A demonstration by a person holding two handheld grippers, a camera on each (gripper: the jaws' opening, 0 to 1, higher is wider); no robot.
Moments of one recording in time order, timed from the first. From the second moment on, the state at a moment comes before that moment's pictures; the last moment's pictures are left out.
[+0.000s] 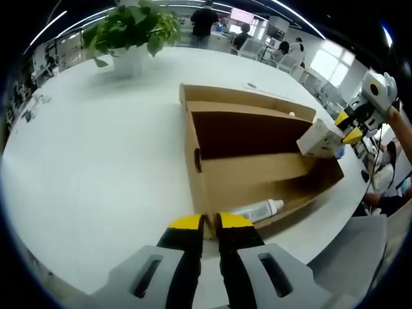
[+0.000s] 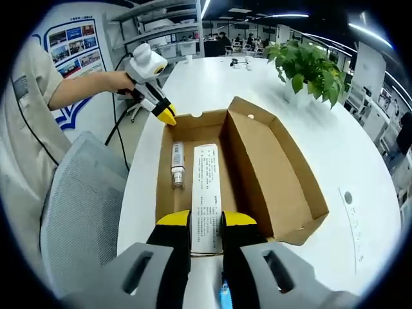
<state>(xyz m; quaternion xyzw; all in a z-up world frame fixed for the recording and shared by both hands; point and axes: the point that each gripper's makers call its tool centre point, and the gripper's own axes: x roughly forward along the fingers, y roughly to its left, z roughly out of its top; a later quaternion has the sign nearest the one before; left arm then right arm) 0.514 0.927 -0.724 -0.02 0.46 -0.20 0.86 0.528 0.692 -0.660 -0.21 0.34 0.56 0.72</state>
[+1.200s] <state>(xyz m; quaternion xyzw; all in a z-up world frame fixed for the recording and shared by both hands) 0.516 0.927 -0.724 -0.01 0.47 -0.20 0.86 0.549 0.590 -0.619 -0.25 0.32 0.52 0.75</state>
